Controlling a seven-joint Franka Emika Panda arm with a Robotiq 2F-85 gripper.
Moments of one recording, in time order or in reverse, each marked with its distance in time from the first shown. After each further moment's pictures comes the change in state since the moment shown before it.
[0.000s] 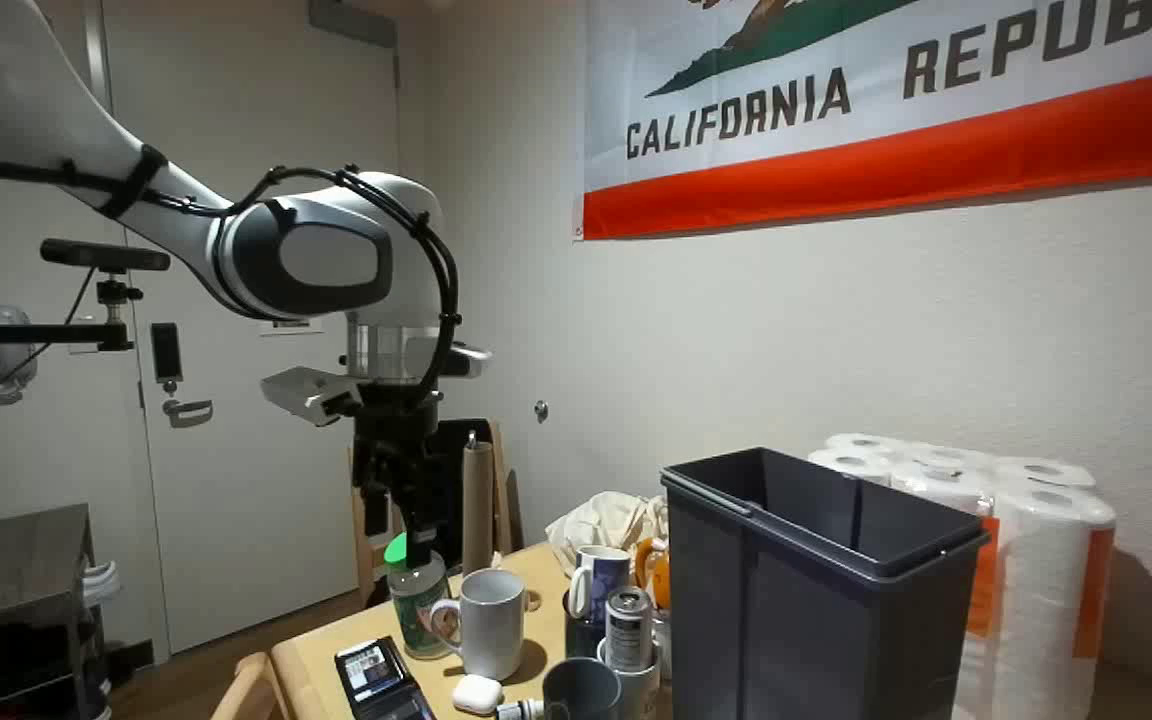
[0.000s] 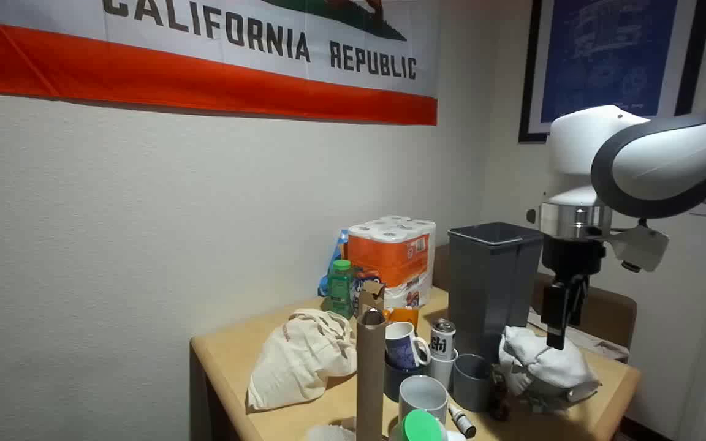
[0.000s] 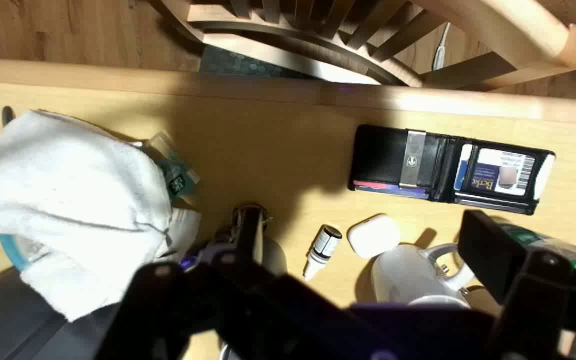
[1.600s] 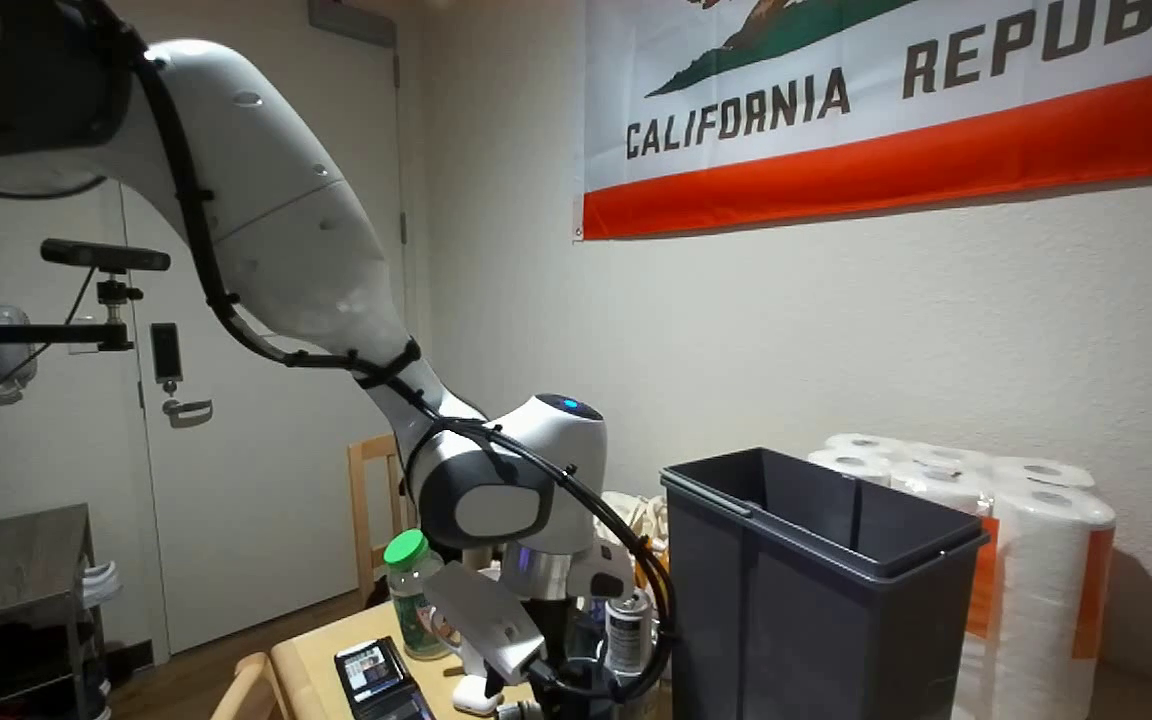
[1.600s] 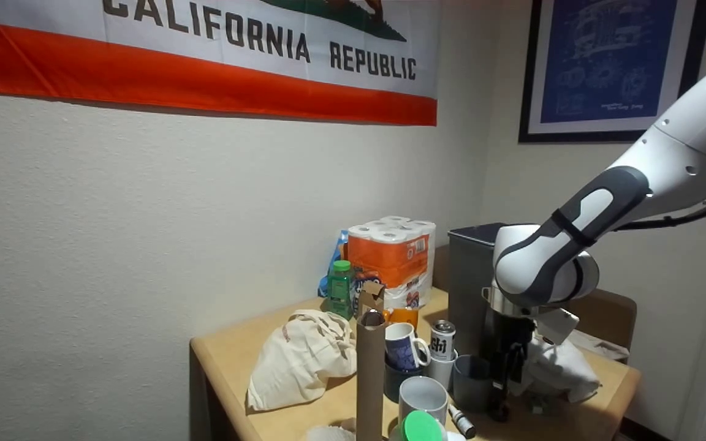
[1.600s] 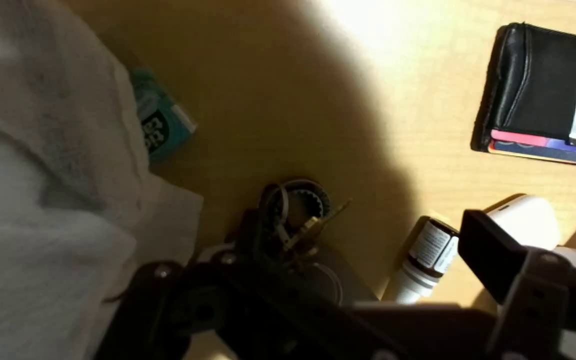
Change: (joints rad) arm -0.118 0.677 -0.054 0.256 0.189 0.354 -0.355
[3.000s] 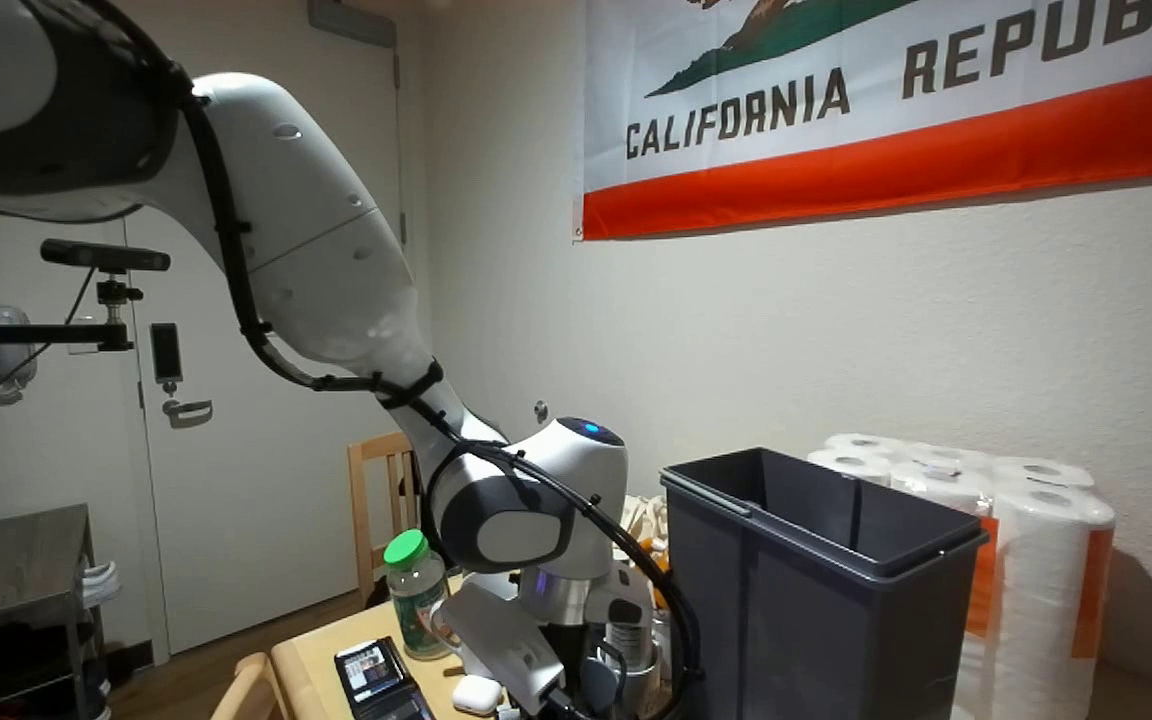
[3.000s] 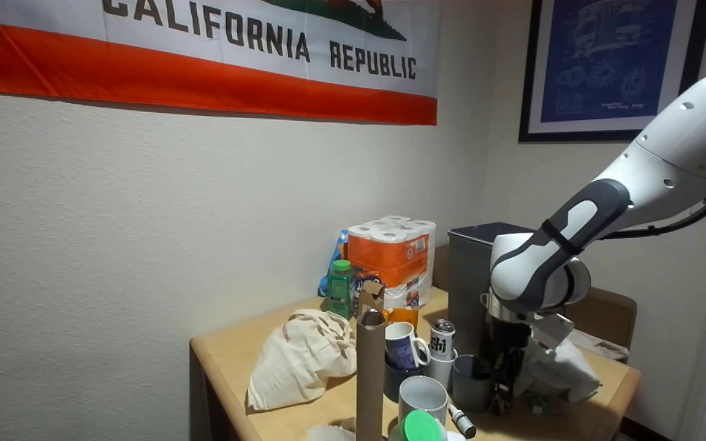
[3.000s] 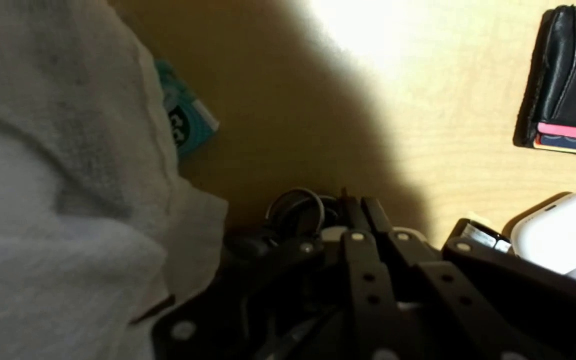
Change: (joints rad) arm -0.042 0.075 0.017 0.056 -0.012 0.000 0.000
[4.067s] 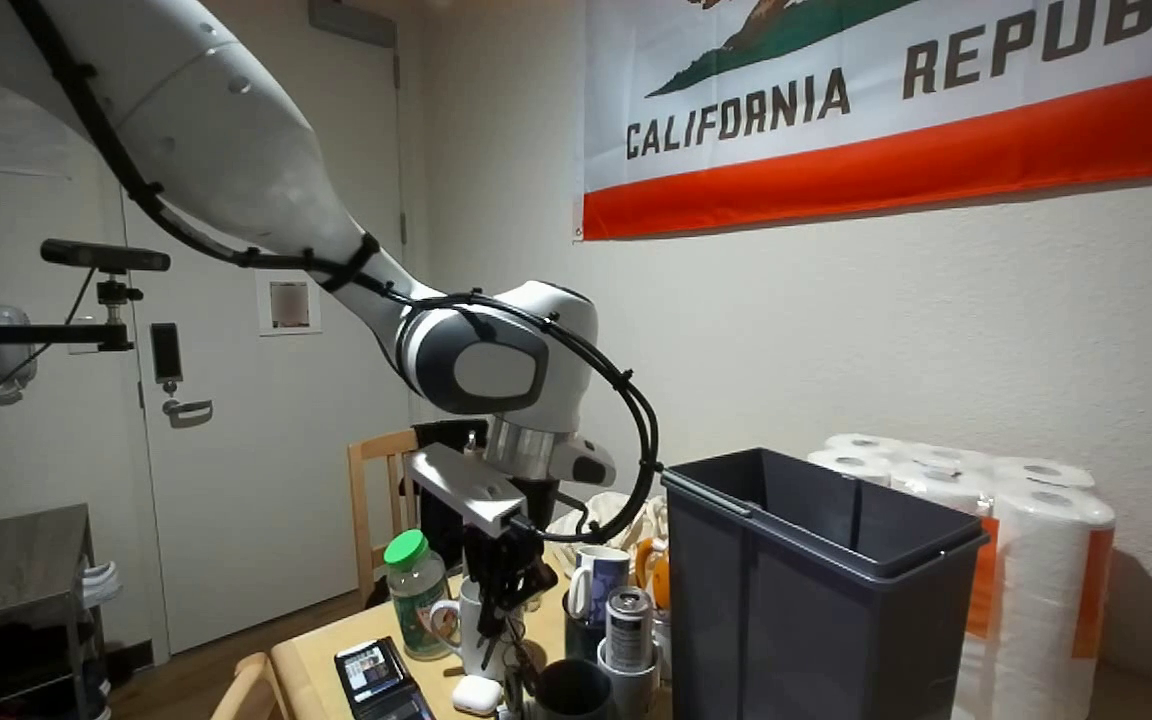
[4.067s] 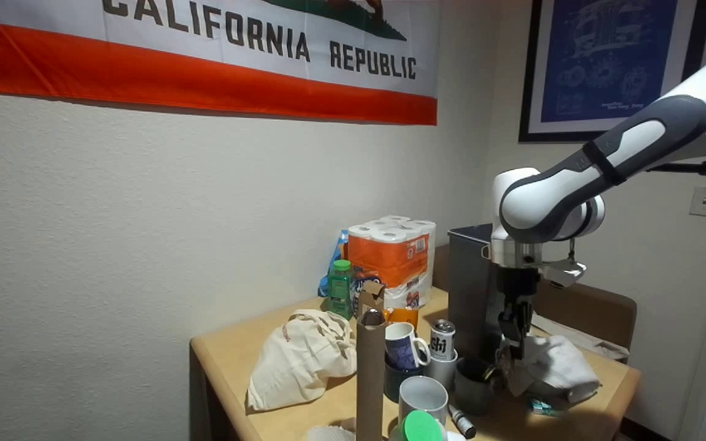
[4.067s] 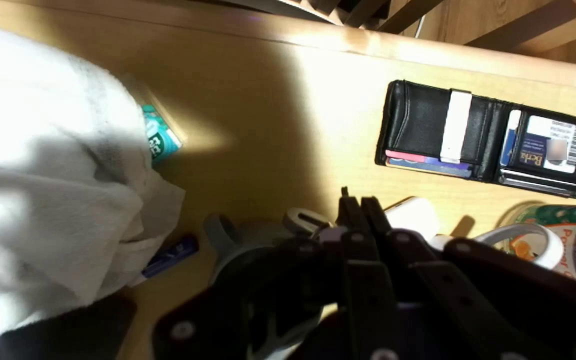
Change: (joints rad) arm 0.055 -0.292 0.004 -0.014 -0.045 -0.332 0.080
